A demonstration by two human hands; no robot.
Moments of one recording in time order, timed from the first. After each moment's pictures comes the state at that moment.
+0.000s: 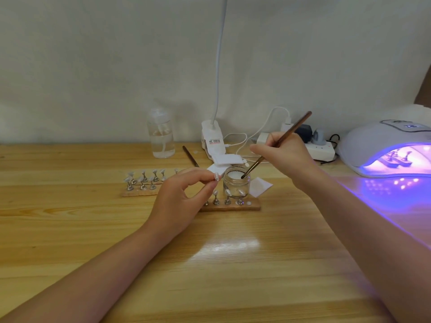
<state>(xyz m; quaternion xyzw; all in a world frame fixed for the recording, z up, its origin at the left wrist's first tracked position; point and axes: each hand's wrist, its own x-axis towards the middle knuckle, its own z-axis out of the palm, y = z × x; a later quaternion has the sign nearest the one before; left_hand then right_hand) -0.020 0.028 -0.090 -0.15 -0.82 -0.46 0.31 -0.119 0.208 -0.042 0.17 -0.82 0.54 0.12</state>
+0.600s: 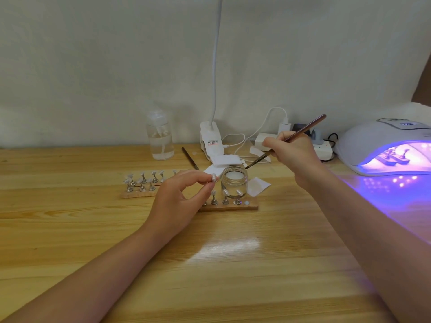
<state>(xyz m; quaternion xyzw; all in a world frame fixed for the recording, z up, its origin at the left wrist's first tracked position) -0.019 0.028 -0.089 -0.14 -0.82 -0.45 0.31 -0.123 0.219 -0.041 0.07 -0.78 0.61 0.11</state>
